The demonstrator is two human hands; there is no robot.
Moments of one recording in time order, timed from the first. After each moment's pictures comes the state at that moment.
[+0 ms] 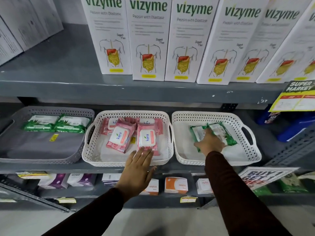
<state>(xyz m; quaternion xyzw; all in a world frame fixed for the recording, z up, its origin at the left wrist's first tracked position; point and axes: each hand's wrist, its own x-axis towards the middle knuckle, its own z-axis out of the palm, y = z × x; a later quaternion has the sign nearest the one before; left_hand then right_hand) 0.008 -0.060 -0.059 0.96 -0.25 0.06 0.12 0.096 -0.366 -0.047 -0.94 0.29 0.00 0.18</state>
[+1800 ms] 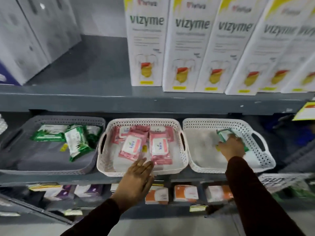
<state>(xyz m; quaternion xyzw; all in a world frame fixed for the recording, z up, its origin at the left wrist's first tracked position) 0.014 0.006 -0.044 0.94 -0.31 0.06 0.16 0.096 -0.379 -0.028 -0.91 0.37 -0.04 0.20</state>
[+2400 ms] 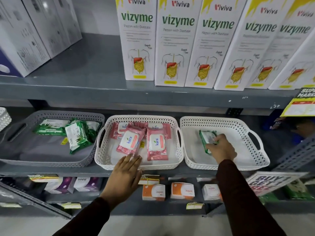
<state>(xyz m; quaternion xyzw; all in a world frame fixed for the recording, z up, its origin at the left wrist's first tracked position) 0.002 0.016 -0.053 0.96 -0.24 0.08 0.14 0.072 -0.361 -0.032 -0.89 0.34 -0.08 0.28</state>
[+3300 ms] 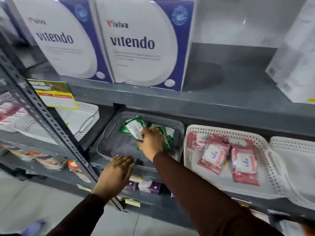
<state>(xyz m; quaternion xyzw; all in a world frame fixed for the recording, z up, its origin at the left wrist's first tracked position) 0.019 0.333 -0.038 0.98 -0.08 0.11 0.11 0.144 0.193 -0.015 -0.95 -0.15 -0.03 0.28</state>
